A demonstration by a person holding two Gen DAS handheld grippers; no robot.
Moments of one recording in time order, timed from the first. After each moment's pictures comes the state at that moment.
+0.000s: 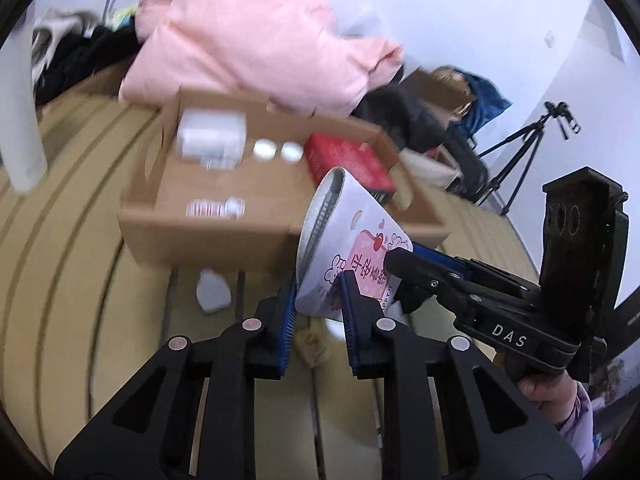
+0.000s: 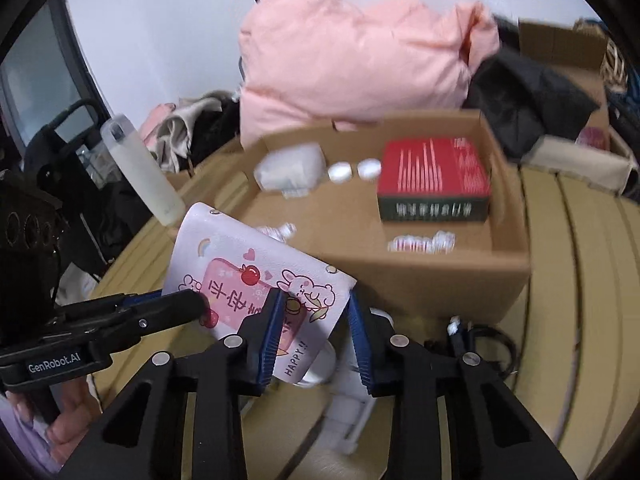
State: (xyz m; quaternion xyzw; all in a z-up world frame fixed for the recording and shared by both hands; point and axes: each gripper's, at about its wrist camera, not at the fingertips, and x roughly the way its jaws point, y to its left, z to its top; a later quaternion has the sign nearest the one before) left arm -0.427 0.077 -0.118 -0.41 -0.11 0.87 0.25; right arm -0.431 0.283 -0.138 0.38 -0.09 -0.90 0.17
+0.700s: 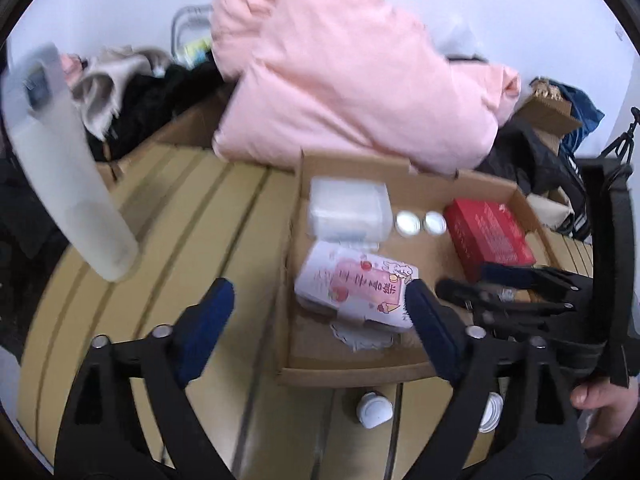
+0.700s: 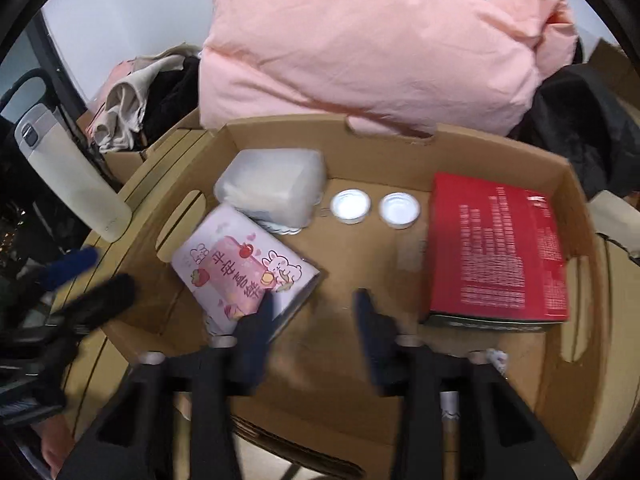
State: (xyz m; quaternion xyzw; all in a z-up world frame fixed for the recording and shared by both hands) left arm -0.517 0.033 -0.111 -0.39 -0.02 0.92 0.08; right arm -0.567 0.223 -0.156 0.47 -0.03 -0.87 0.12
